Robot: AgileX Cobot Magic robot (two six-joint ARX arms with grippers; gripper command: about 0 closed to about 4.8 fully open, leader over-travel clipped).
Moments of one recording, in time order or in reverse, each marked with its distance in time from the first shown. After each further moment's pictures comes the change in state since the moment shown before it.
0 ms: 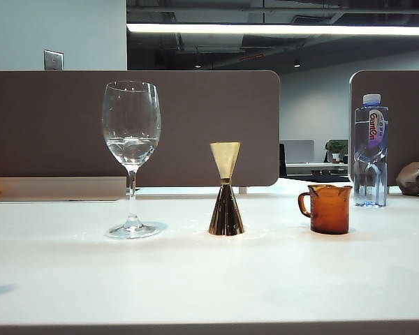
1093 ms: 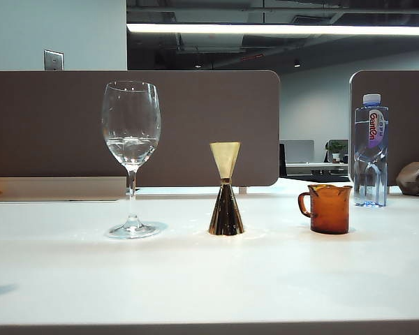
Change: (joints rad) left arm 0.000 0.002 0.000 0.000 0.000 0.000; right arm 0.040 0.401 0.000 0.330 0.180 -0.016
